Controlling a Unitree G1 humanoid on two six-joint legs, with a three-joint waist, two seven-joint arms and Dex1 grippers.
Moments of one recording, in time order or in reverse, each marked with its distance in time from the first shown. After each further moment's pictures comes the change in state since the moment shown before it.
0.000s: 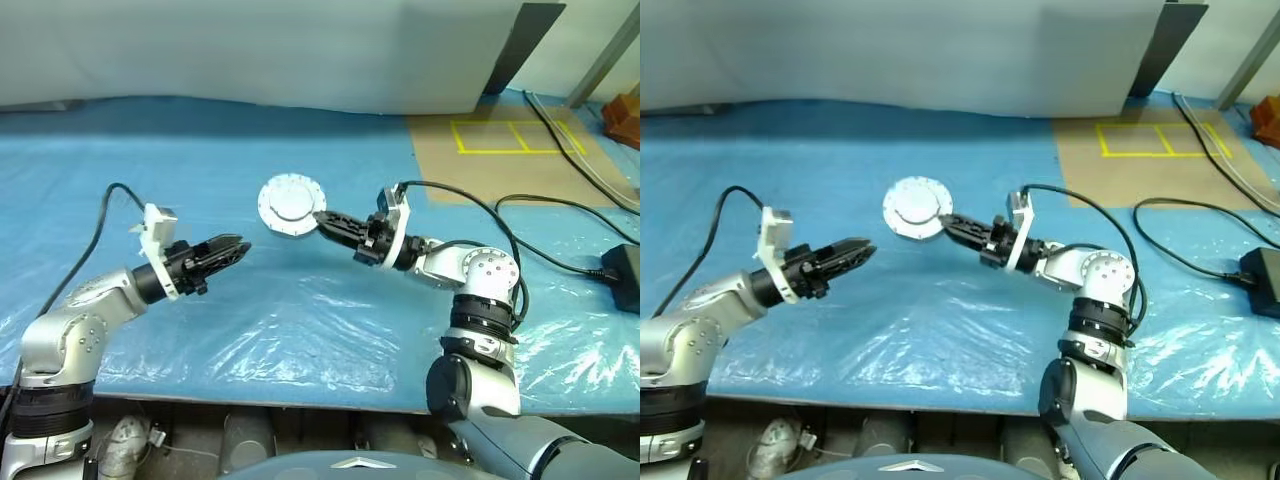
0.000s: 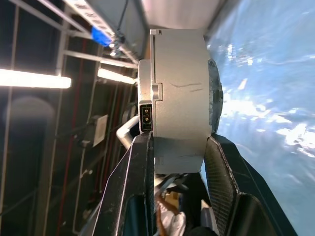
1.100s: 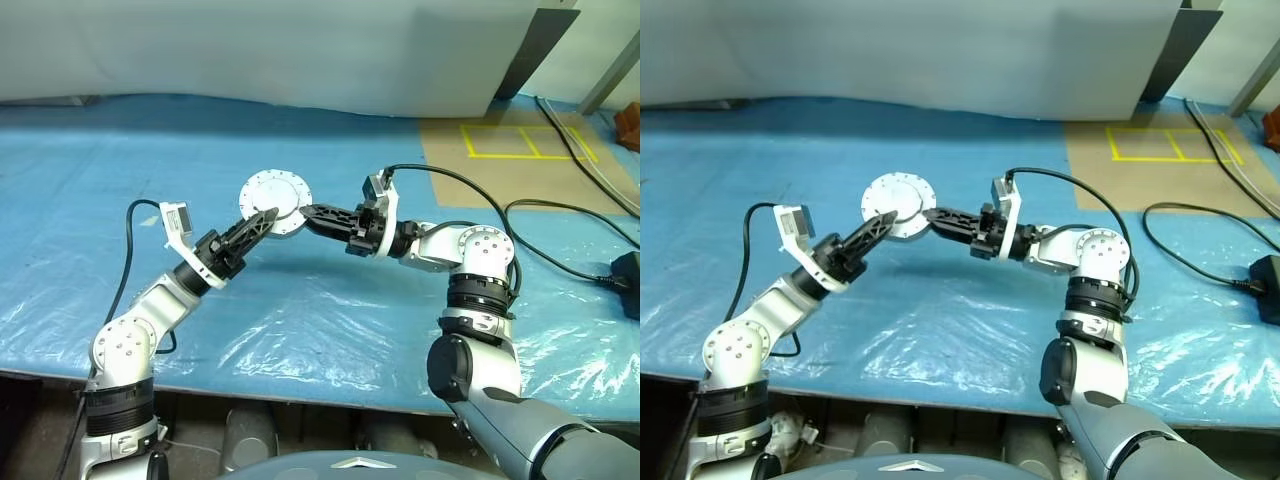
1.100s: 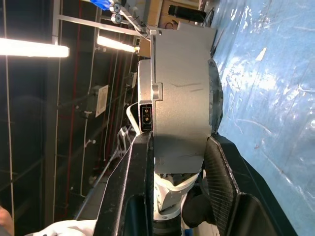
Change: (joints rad) left arm -0.047 -0.342 -0.043 -0.042 -0.285 -0.009 0.289; right arm -0.085 -0.073 0.054 0.100 0.053 0.043 -0.042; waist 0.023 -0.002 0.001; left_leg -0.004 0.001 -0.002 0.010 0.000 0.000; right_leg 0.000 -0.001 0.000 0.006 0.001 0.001
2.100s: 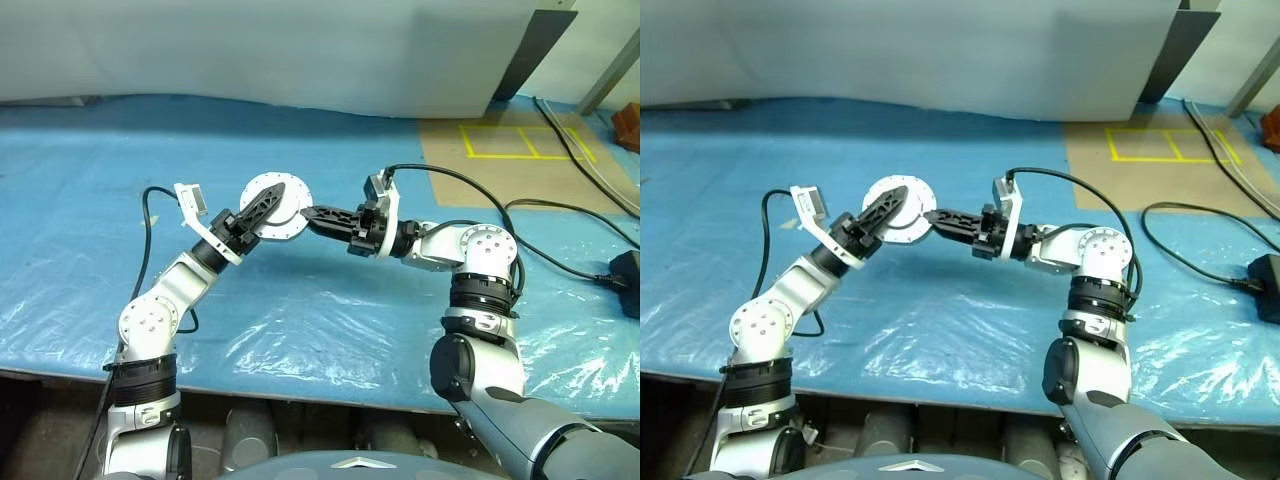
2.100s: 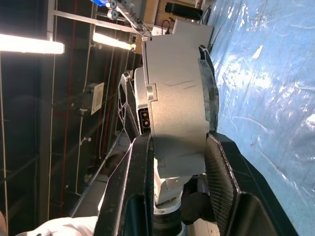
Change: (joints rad) left arm -0.119 -0.068 -0.025 0.058 -0.024 -0.014 0.144; right arm 0.001 0.000 0.007 -0.002 0.004 -0.005 -0.011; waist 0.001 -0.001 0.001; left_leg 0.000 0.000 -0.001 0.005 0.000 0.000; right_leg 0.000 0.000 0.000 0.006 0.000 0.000
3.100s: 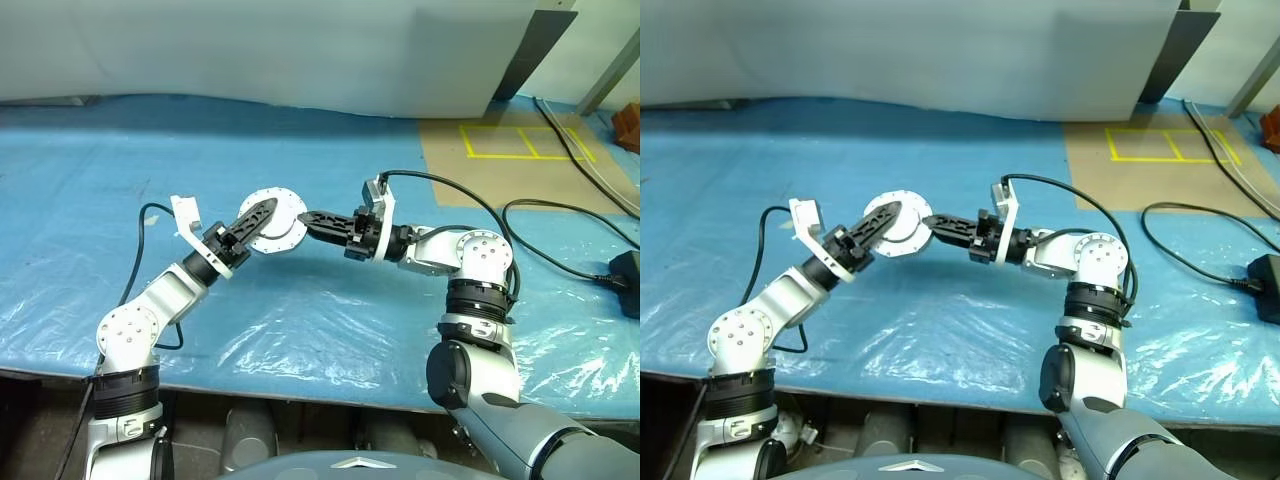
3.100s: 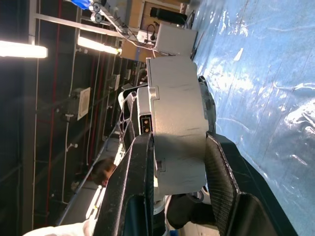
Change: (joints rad) left arm 0.065 0.112 -0.005 -0.005 -0.142 0.101 0.057; right arm 0.031 0.030 0.017 -0.040 -0.016 -0.062 -0.062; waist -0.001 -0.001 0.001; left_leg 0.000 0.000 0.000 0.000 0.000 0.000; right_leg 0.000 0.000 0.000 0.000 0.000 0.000
